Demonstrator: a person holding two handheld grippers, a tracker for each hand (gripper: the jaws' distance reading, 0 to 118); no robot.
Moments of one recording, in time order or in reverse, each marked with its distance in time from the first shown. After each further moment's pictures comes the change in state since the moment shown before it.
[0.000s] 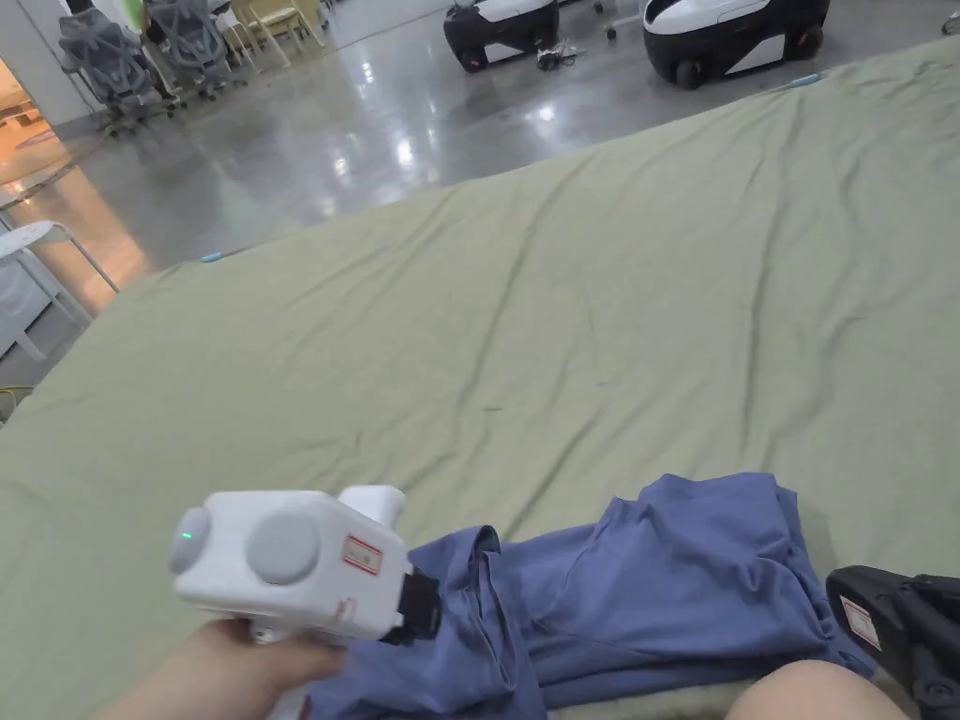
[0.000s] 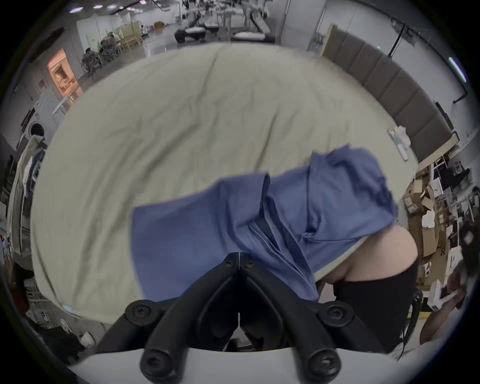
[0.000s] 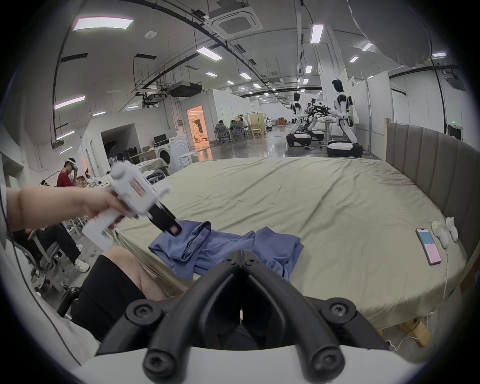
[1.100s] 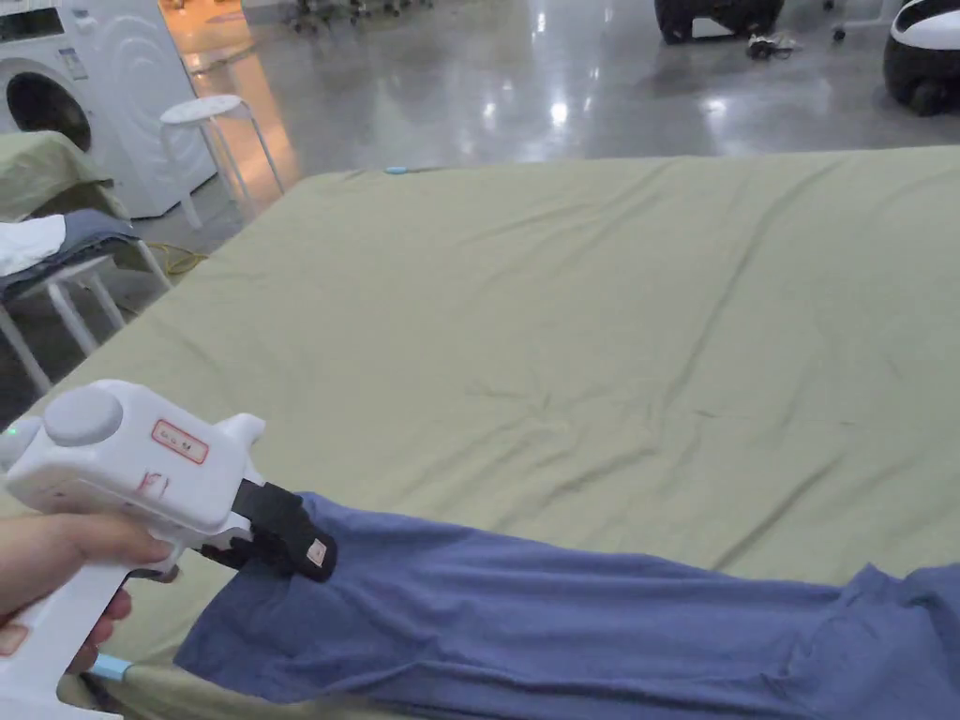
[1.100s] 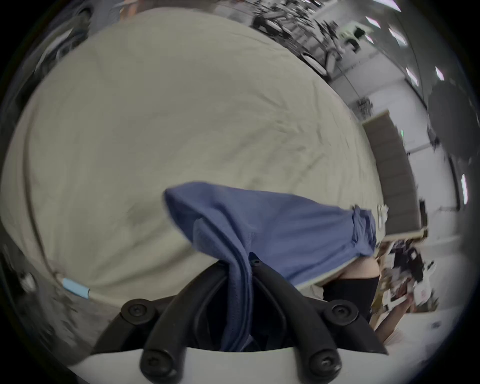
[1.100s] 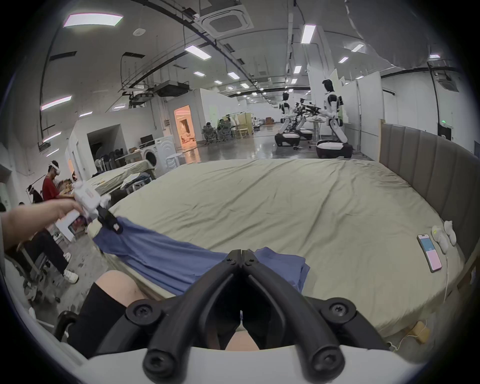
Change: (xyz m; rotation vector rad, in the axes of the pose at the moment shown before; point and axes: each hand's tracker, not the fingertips) left arm -0.259 -0.053 0.106 0.039 -0.211 0.367; right arm -0.019 0.035 -0.064 -0.026 -0.062 -0.002
